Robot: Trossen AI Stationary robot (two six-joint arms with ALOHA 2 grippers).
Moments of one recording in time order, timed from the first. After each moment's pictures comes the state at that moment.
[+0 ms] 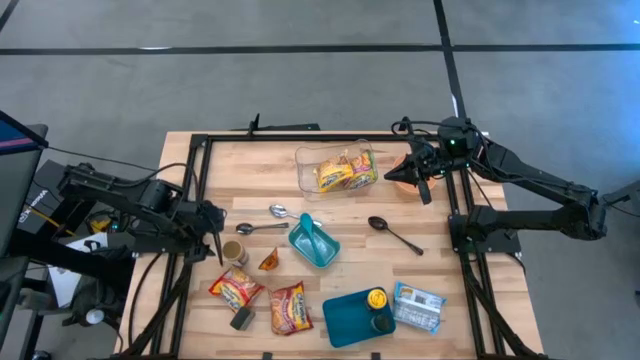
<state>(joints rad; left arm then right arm) -0.27 0.74 0.74 -1.20 0.10 -0.42 -0.49 0.90 0.91 -0.44 -0.54 -0.06</state>
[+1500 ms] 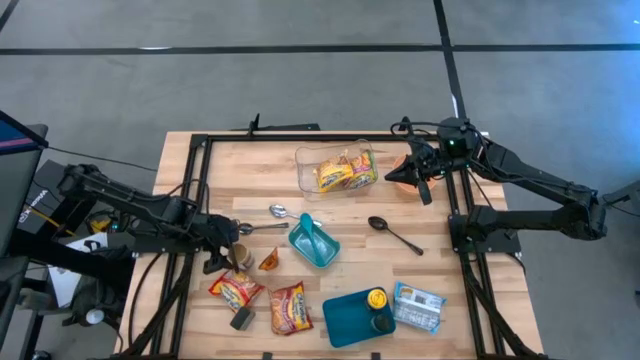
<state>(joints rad) -0.29 0.74 0.39 -0.66 0.18 -0.53 -0.49 0.90 0.91 -0.47 -0.54 -0.06</state>
